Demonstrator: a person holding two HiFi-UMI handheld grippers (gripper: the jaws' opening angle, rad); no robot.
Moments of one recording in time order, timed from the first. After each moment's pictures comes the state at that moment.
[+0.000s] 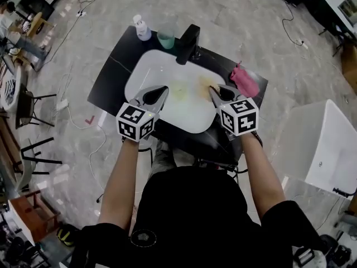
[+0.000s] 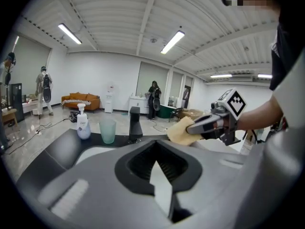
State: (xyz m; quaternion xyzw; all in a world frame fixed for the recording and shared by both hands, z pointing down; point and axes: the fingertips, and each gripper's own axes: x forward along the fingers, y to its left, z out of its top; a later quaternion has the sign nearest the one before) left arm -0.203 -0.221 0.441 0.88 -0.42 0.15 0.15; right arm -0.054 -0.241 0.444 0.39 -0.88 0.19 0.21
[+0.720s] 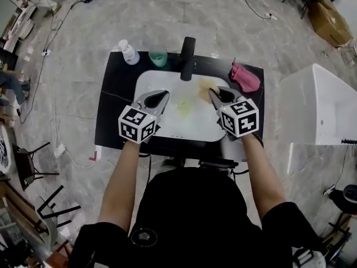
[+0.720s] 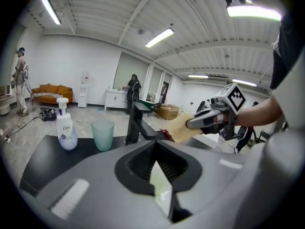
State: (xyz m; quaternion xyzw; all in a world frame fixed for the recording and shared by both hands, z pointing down) left arm -0.248 -0.301 0.464 0.94 -0.26 0.17 0.16; right arm -0.102 -0.277 0.443 0.52 -0.80 0.22 0.21
